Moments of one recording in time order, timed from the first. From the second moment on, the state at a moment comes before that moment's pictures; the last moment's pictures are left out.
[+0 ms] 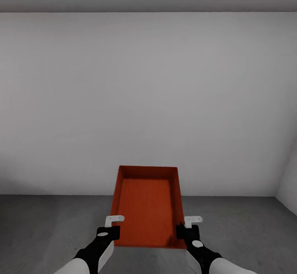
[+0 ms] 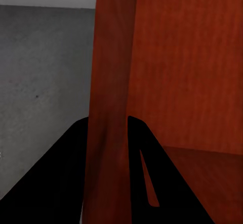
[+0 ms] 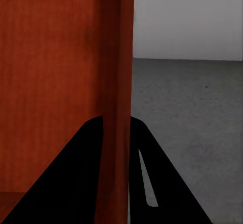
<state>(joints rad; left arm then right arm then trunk) -0.58 -0.13 -0.04 -0.29 0.05 0.08 0.25 -0.63 0.11 0.09 -0.09 -0.02 -0.28 -0.16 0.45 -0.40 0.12</state>
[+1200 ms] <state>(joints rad) -0.58 -0.13 -0.05 -0.29 0.06 0.07 0.25 -0.63 0.11 0.09 -0.09 -0.01 -0.28 -0.16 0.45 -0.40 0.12</state>
